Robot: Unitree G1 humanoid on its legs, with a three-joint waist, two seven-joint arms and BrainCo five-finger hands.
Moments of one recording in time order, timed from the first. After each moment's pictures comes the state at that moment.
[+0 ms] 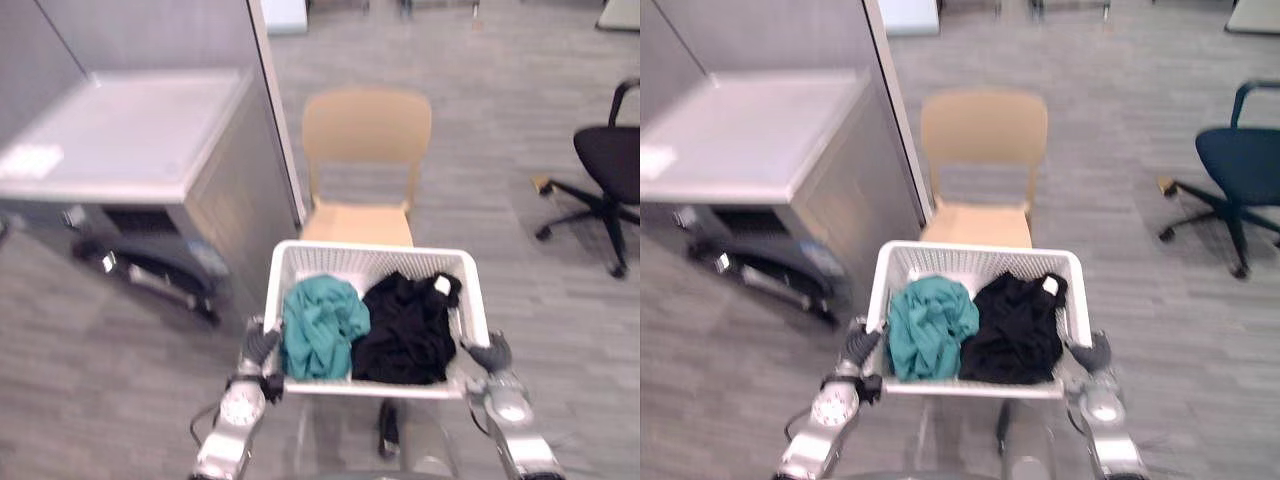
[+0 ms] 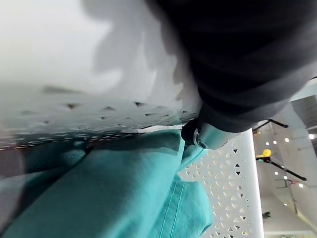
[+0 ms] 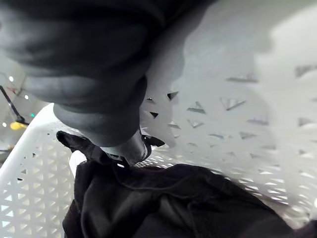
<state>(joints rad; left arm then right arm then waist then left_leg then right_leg) 0.18 0.11 -0.21 0.15 0.02 -0.05 0.25 0.15 -0.23 -0.04 0.25 -0.05 0.01 -0.28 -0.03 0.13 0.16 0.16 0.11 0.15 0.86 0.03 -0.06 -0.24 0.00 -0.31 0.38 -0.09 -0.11</state>
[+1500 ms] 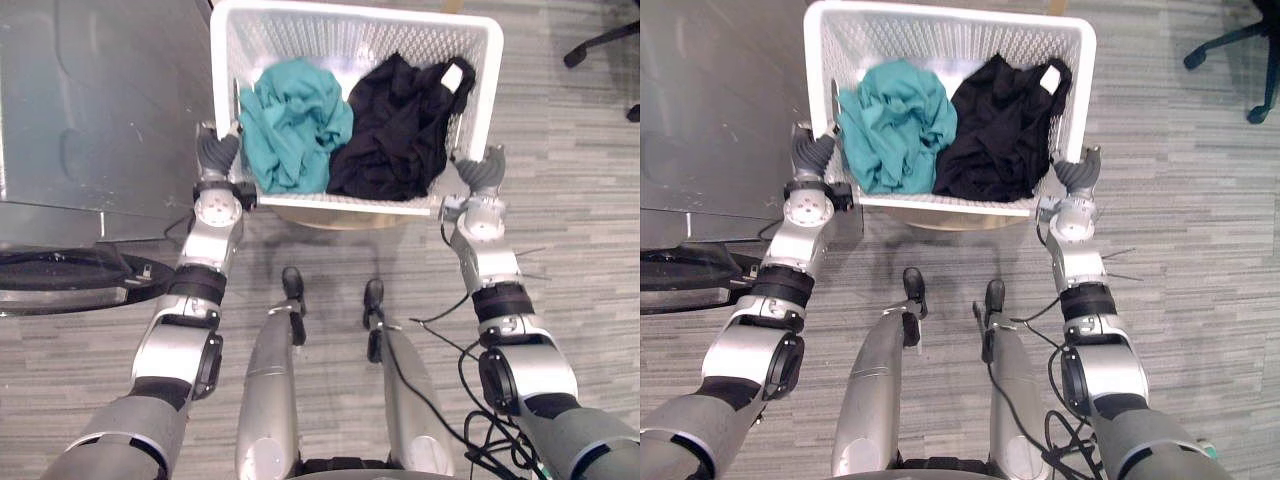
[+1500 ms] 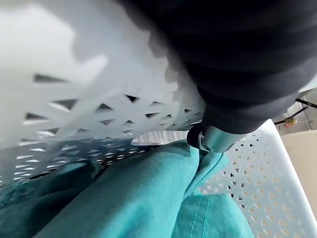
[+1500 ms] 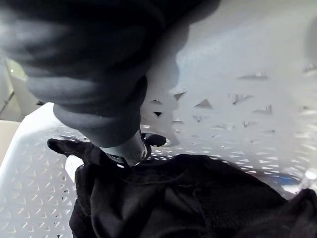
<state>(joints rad) -0.94 0.29 0.01 0.71 -0.04 -0.04 0.37 -0.85 -0.22 -0.10 0.61 0.09 0.01 -0.42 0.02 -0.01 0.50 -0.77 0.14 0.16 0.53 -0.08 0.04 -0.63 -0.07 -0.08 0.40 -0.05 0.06</state>
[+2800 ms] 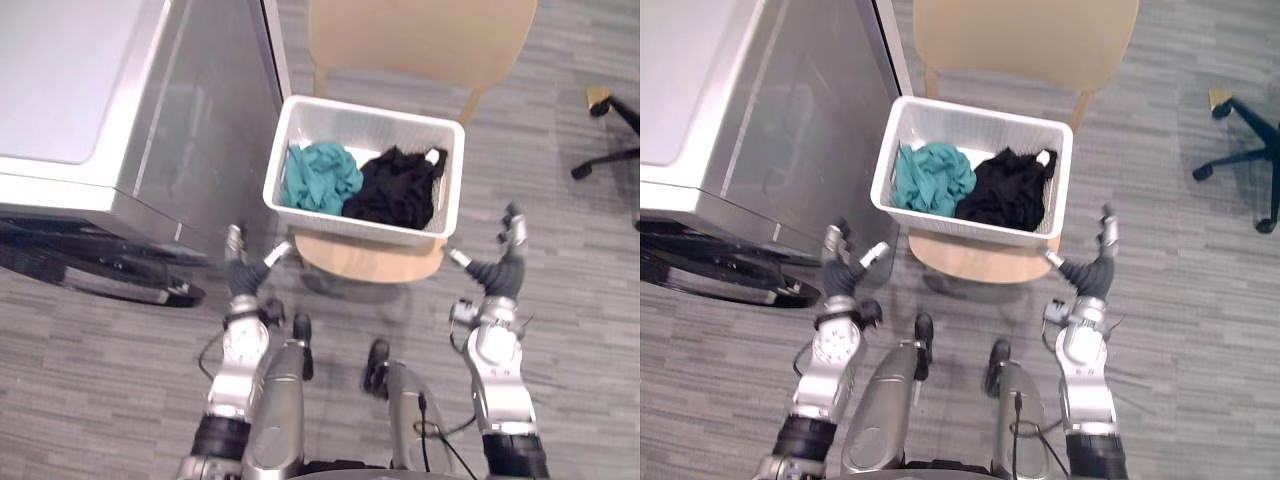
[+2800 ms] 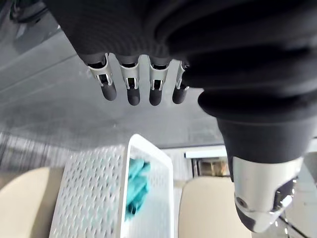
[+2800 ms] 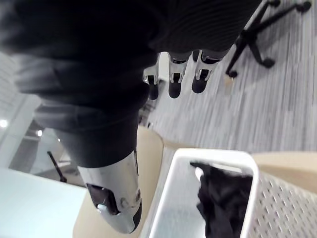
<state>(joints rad) -0.03 0.04 -0.13 0.07 0.00 -0.12 0.35 0.03 -0.07 -0.05 -0.12 -0.16 -0.11 -0.36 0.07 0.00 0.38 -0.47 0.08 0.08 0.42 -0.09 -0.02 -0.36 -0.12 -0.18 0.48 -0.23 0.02</state>
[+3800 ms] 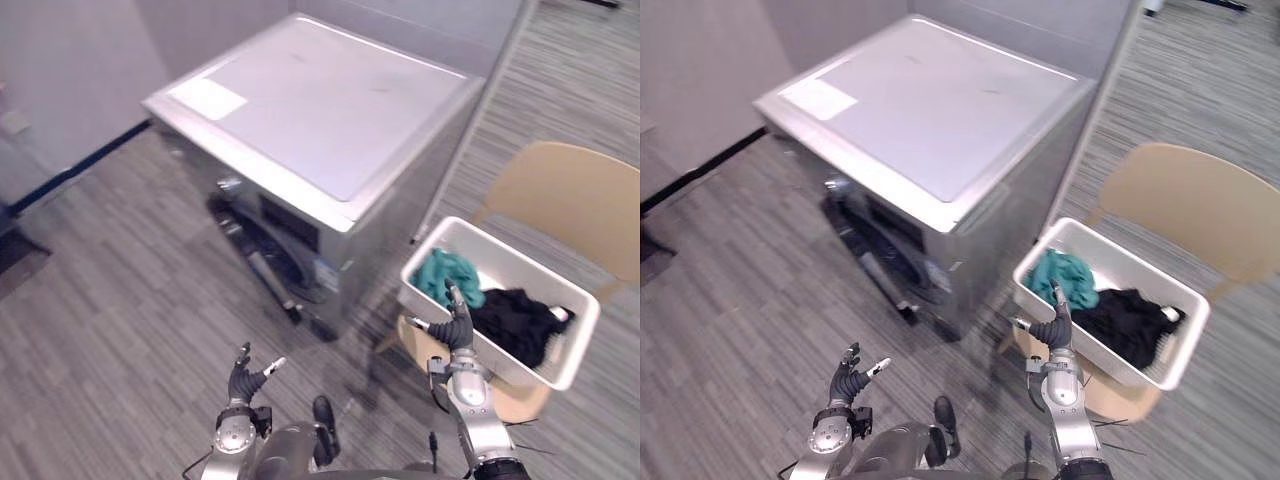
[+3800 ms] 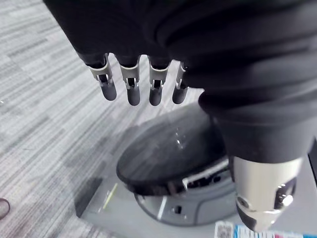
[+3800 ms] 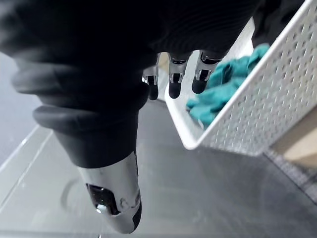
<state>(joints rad) 0.21 0.06 -0.09 0.50 0.01 -0.14 0.26 0.08 -0.06 0.00 0.27 -0.15 -0.15 -0.28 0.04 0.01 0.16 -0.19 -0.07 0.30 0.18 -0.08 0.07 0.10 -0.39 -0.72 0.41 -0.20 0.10</state>
